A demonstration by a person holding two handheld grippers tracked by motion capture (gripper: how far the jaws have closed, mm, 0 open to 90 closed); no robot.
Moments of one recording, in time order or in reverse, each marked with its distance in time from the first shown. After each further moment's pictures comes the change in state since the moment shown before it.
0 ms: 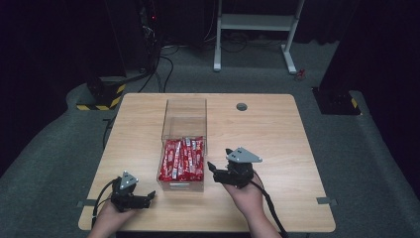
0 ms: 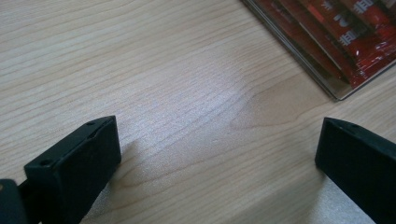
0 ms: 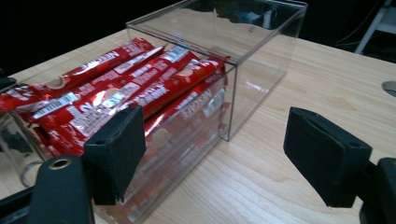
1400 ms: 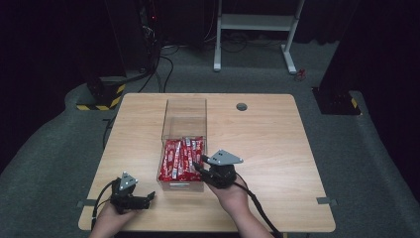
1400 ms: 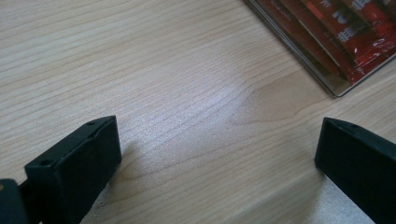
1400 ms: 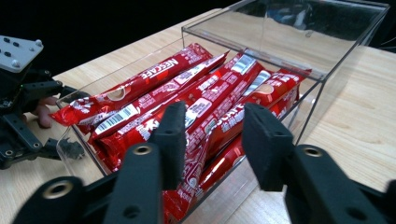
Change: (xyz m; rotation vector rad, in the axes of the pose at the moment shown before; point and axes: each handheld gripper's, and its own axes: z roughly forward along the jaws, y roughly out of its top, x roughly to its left) left arm -0.001 -0.002 -0.002 0.001 0.005 -0.008; right arm 0.035 0.007 0.025 0.014 0.100 -0.022
